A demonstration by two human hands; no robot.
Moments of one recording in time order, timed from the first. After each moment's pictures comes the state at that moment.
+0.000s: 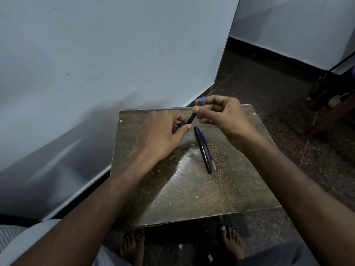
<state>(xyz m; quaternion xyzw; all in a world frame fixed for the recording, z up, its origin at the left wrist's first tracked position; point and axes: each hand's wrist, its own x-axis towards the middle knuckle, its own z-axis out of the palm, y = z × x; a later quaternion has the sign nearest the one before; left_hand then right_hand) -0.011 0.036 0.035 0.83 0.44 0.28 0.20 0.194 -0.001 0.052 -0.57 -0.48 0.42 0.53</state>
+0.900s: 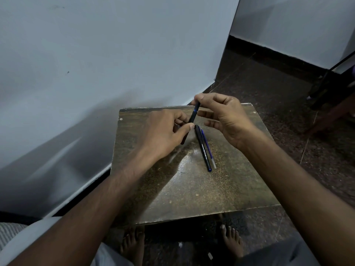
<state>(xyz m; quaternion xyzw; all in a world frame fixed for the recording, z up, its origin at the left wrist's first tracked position) -0.008 0.035 0.035 0.81 0.44 0.28 0.26 0.190 -0.001 0.058 -0.58 -0.41 0.47 0.52</state>
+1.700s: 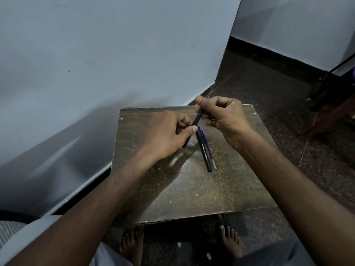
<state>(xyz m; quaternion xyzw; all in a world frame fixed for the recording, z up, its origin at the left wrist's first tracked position) -0.008 0.033 0.036 0.81 0.43 0.25 0.29 0.187 -0.001 0.054 -0.59 -0.42 0.43 0.54</state>
